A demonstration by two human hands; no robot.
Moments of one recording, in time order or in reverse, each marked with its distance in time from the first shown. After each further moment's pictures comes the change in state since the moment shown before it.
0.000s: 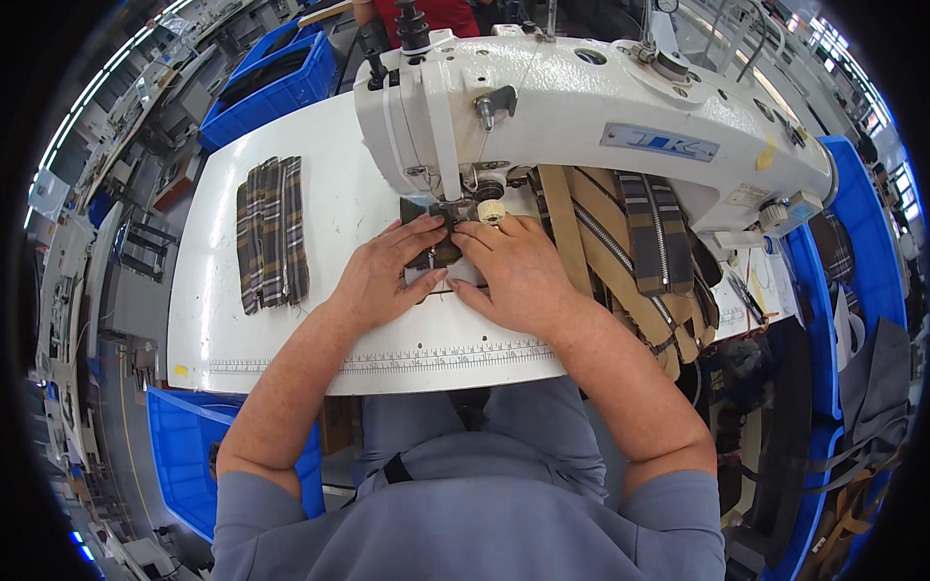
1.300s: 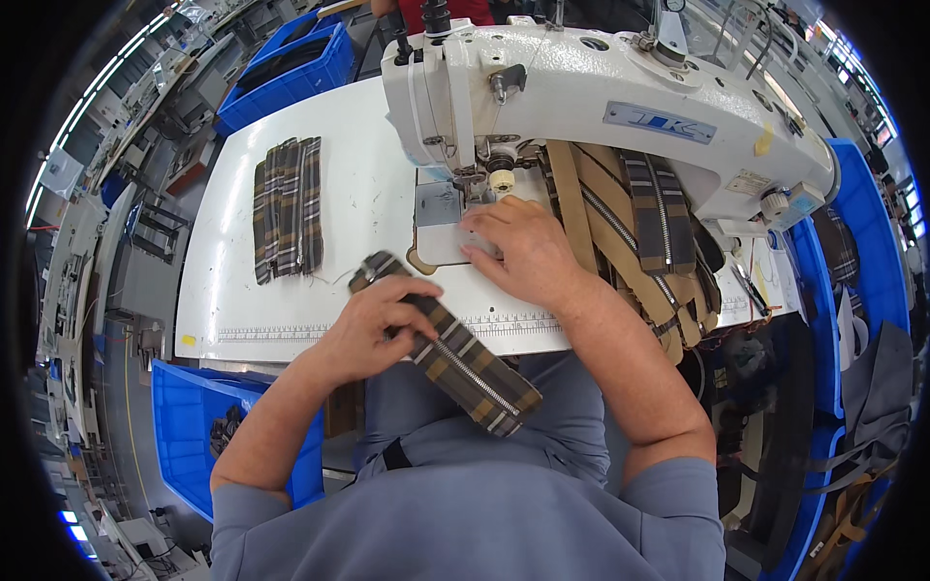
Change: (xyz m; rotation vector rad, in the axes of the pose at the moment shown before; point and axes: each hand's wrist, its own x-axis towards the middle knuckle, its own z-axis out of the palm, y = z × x) left_hand -0.075 0.055 -0.027 -0.336 -0.128 -0.048; right_hand 0.002 0.004 0.005 0.231 0.153 -0.060
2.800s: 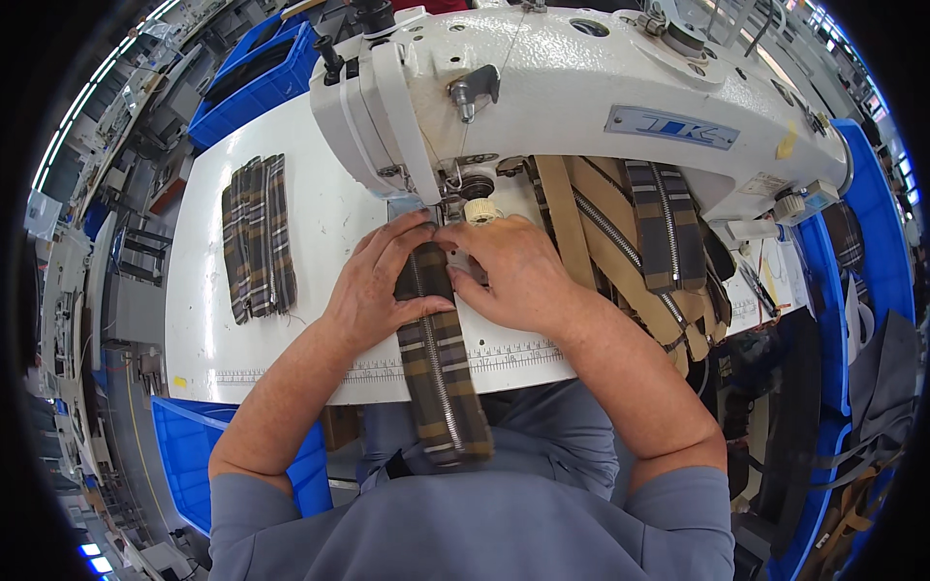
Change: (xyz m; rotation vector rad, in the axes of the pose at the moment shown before) left_hand 0.075 -0.046 0.002 0.334 0.208 0.214; right_hand 0.006 -0.002 -0.003 0.146 -0.100 0.223
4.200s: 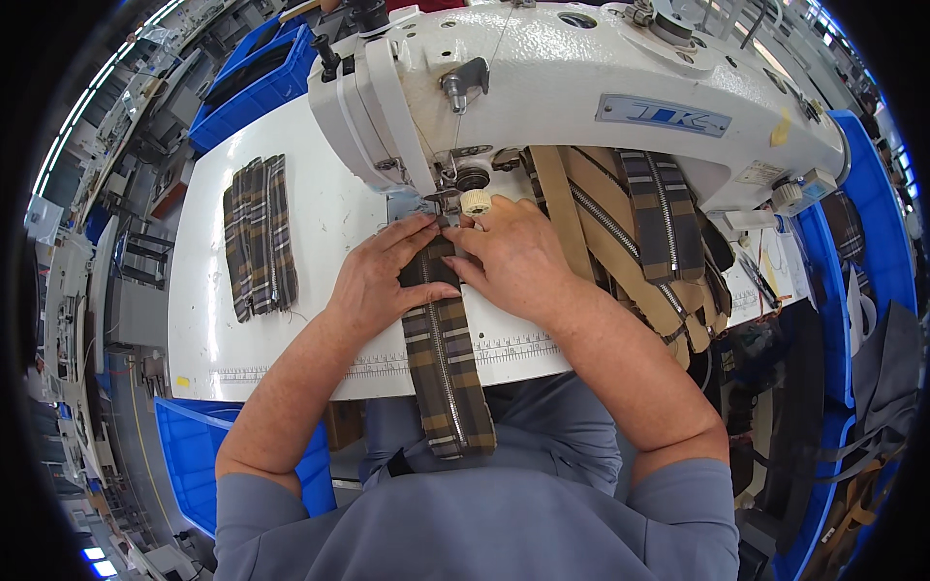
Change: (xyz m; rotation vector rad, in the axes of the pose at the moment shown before) left_hand 0.002 0.001 0.007 0.045 -0.043 -0.145; right_hand -0.003 0.009 0.009 -0.272 0.054 -0.068
